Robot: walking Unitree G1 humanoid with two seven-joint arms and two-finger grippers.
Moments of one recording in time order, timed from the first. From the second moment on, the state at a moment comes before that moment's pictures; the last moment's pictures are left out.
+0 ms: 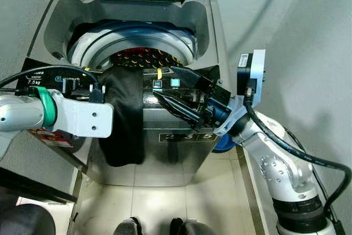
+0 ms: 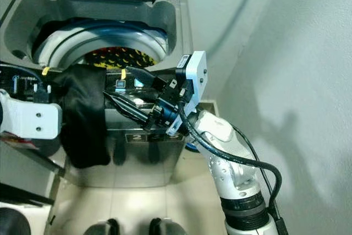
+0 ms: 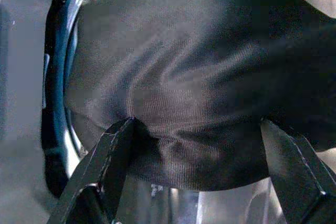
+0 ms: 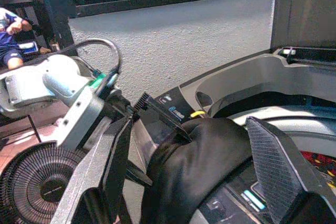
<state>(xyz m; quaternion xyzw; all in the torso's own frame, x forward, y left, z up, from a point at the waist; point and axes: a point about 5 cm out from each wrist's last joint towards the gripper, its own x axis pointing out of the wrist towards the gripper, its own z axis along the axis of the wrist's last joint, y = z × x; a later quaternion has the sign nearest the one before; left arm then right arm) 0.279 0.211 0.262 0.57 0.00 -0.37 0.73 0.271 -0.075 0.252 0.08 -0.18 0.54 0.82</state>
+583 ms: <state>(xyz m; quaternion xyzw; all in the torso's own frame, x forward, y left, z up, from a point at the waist) 0.284 0.206 0.260 0.52 -0.01 -0.37 0.77 0.271 -0.075 0.252 0.08 -0.18 0.54 0.82</state>
